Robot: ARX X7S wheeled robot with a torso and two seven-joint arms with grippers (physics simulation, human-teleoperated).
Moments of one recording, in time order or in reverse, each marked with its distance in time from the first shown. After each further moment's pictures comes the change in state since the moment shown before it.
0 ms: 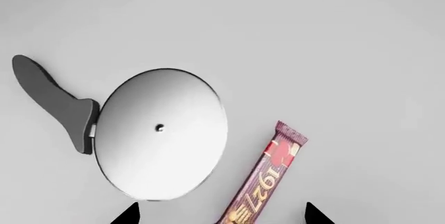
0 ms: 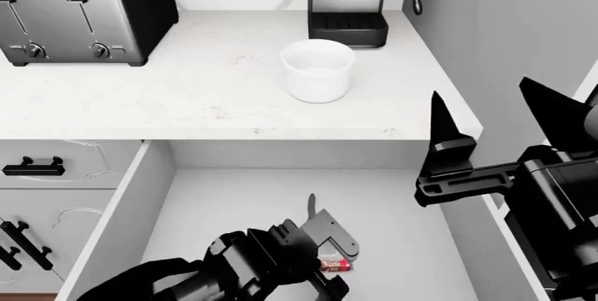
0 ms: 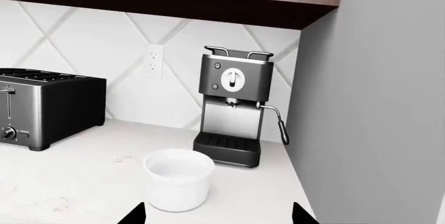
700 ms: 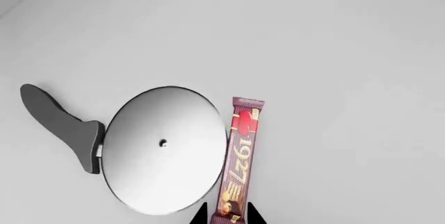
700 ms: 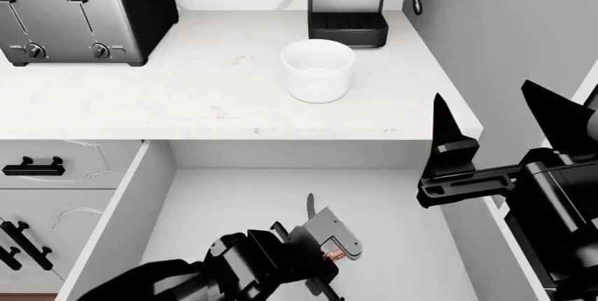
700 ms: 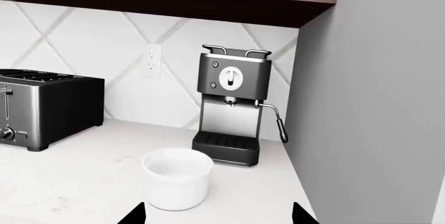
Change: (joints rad) left arm 0.004 -0.002 0.007 0.007 0.019 0.057 -0.009; right arm -0.032 0.005 0.014 -0.006 -0.022 -0.016 -0.020
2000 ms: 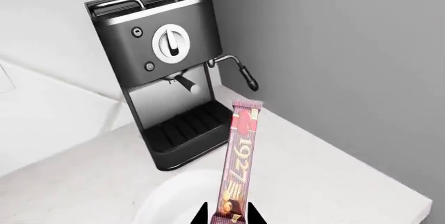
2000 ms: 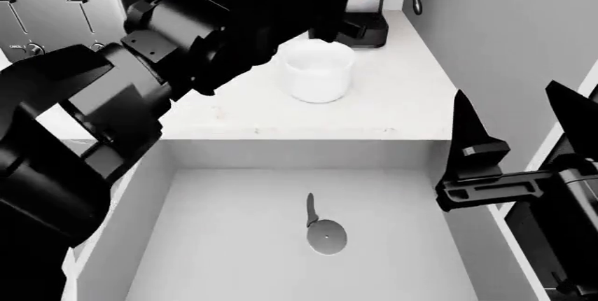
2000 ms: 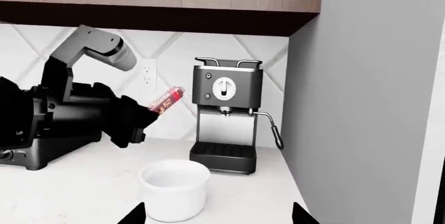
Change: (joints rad) left arm -0.779 -0.024 -0.111 -0.050 -0.406 0.037 -0.165; right arm -0.095 0.029 0.117 -0.037 0.005 -0.067 -0.043
